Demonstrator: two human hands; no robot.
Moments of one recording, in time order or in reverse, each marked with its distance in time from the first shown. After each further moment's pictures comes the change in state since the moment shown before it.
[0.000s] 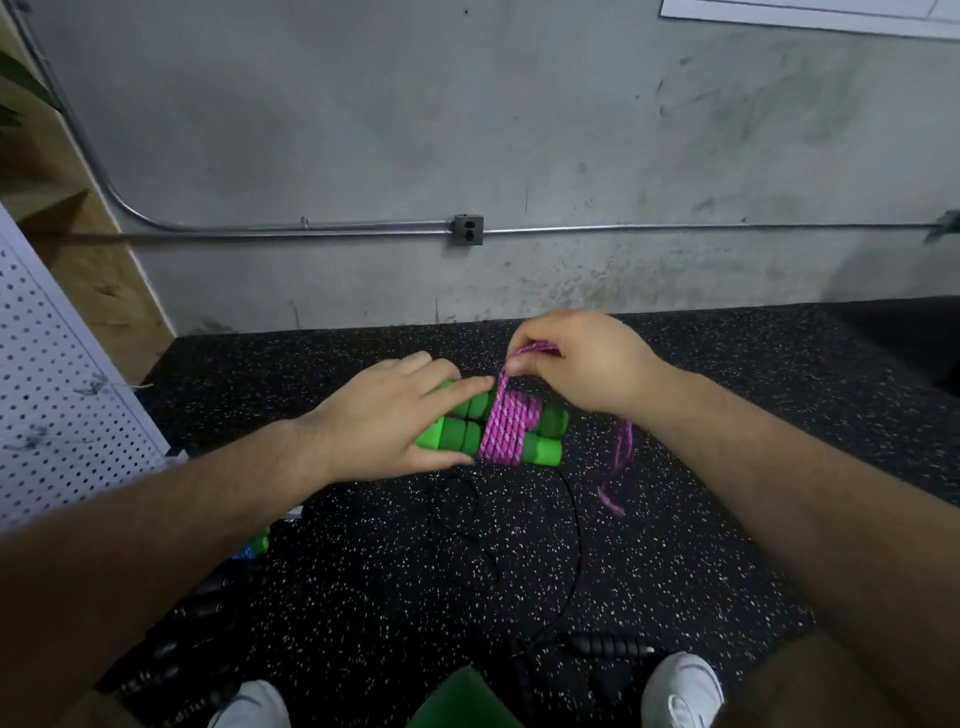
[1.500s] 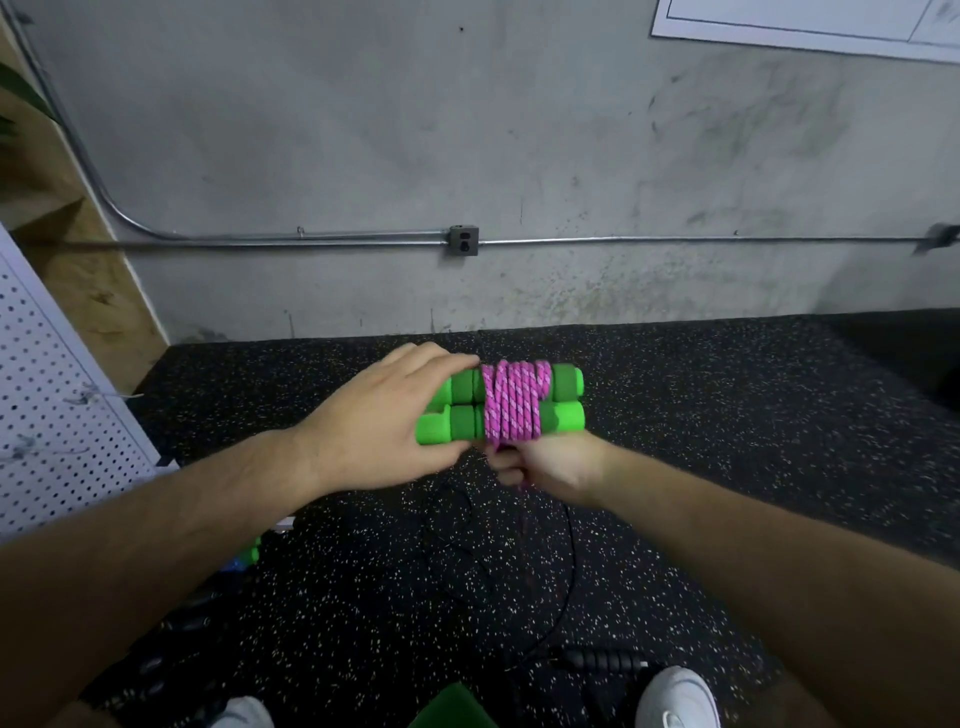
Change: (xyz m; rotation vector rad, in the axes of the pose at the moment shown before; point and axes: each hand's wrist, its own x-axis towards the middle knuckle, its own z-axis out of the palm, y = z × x) left_hand 0.011 0.016 -0.029 -0.397 0.031 -0.255; right_hand -0.021 -0.005 0.072 1.182 -0.328 0.315
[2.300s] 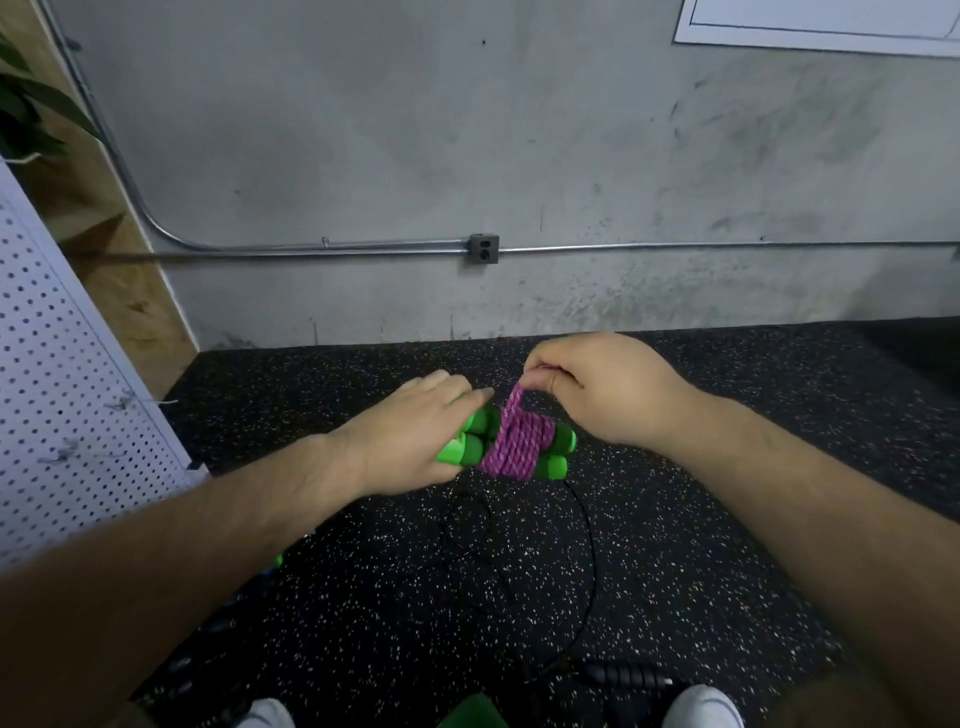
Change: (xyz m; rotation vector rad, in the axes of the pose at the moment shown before) left_hand 0.004 -0.022 0.019 0.269 -0.204 0.058; right_hand -0.032 -0.088 -0.016 -1.338 0.341 -0.345
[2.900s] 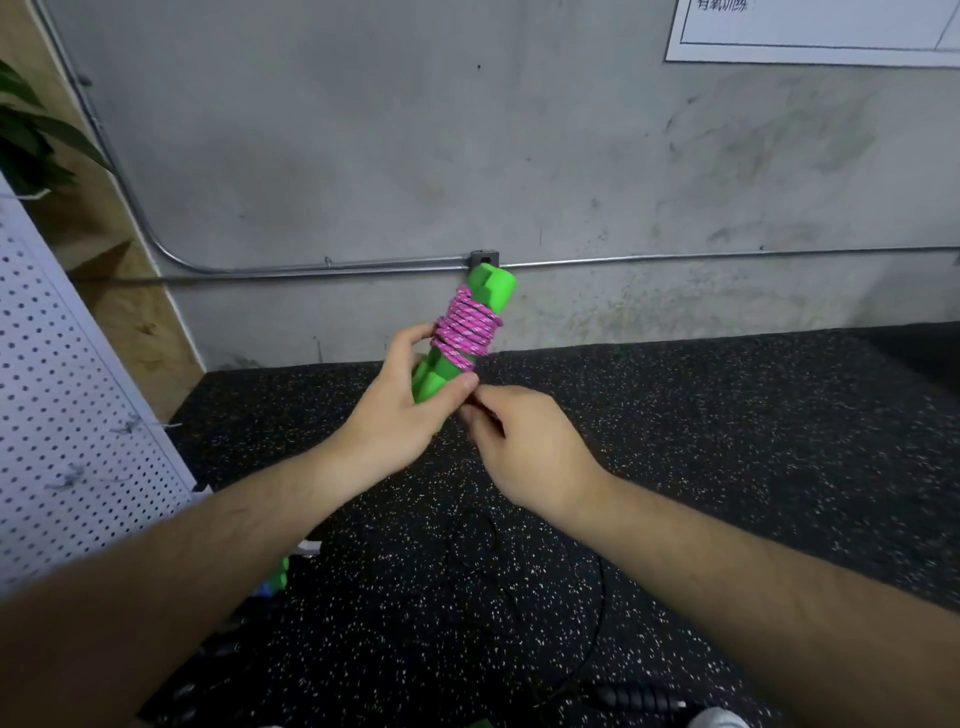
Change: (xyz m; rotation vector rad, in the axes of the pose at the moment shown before) left_hand 0.010 0.013 -0.022 -1.036 0.461 -0.517; right_hand 0.012 -0.045 0.068 0.424 0.265 0.025
